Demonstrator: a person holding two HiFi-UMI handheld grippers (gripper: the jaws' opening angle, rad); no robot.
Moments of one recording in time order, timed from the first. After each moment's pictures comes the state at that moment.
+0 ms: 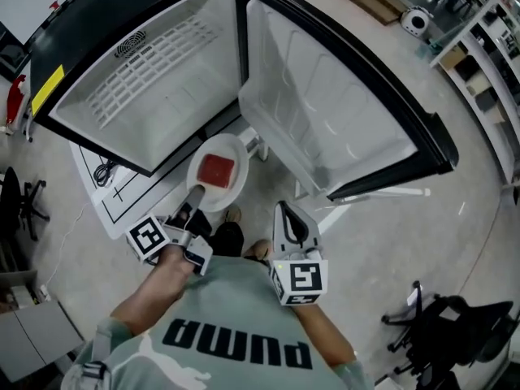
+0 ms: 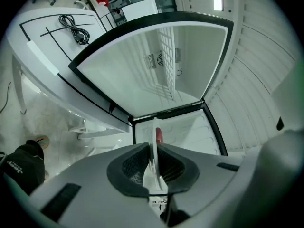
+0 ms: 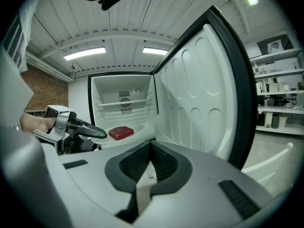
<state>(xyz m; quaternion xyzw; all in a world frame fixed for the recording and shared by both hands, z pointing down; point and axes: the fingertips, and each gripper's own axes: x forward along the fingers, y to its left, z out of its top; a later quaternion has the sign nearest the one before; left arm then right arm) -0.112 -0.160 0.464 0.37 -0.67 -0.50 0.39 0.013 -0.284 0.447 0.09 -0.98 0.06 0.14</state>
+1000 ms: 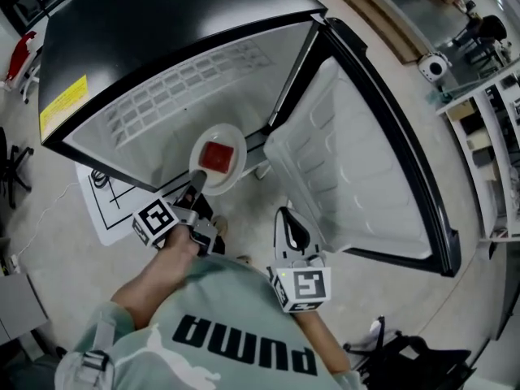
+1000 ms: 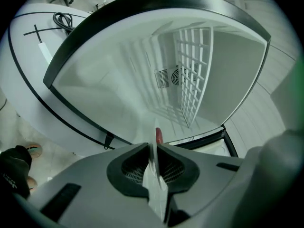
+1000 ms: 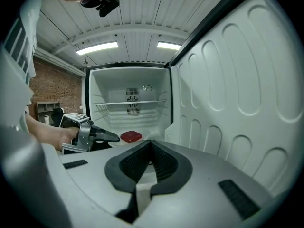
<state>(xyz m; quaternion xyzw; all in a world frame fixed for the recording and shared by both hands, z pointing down) -0.251 -0.165 0.493 0.31 -0.72 -0.53 0.33 -0.101 -0.291 0.425 0.01 -0.99 0.01 0.16</state>
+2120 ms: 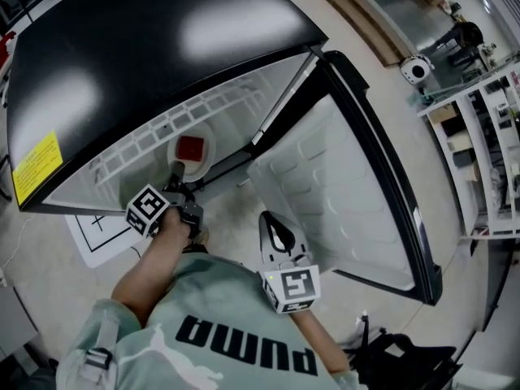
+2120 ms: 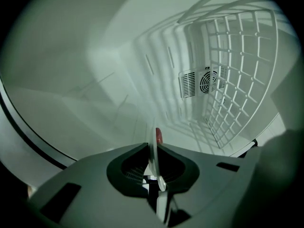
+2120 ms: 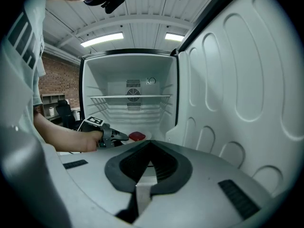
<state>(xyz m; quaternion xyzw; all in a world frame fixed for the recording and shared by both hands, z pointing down) -0.350 -0.172 0.556 0.20 -0.75 -0.54 0.33 -0.159 -0.303 0.426 -0.02 -0.98 -0.02 0.20</state>
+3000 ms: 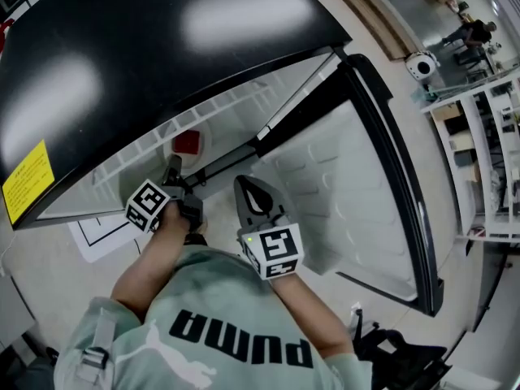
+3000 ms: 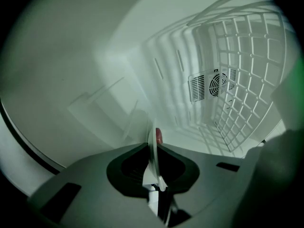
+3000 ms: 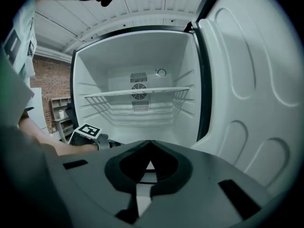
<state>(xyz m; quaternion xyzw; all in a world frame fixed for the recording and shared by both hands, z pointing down) -0.363 -0.160 0.578 0.16 -0.77 -0.53 0.33 -0.251 -0.276 0.448 -0.08 -0.98 0.00 0.20</state>
